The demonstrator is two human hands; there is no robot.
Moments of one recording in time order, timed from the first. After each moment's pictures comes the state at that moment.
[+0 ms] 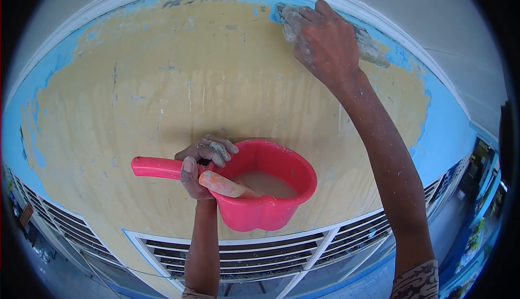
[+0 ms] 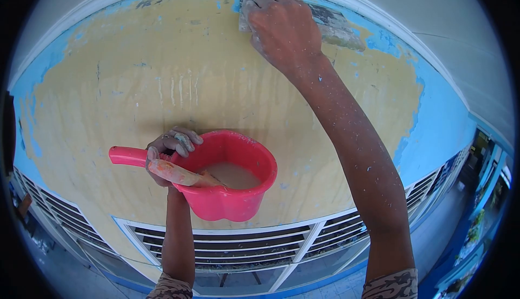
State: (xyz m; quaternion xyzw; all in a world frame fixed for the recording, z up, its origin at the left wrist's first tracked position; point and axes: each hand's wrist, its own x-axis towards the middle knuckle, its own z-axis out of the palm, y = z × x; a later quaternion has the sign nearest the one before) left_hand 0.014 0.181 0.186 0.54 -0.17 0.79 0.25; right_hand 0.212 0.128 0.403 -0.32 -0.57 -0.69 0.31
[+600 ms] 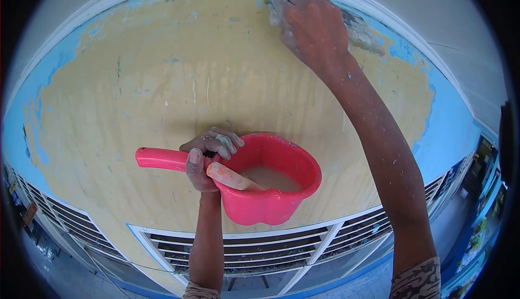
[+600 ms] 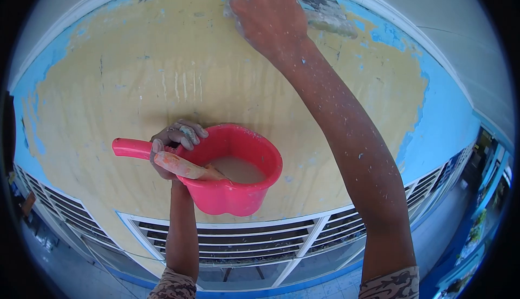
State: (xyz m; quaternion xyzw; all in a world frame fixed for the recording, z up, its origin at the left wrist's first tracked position) left_hand 0.012 0.182 0.185 0.56 -0.17 0.77 0.25; right_hand 0.189 0.136 0.408 -0.33 -0.56 -0.69 0.31
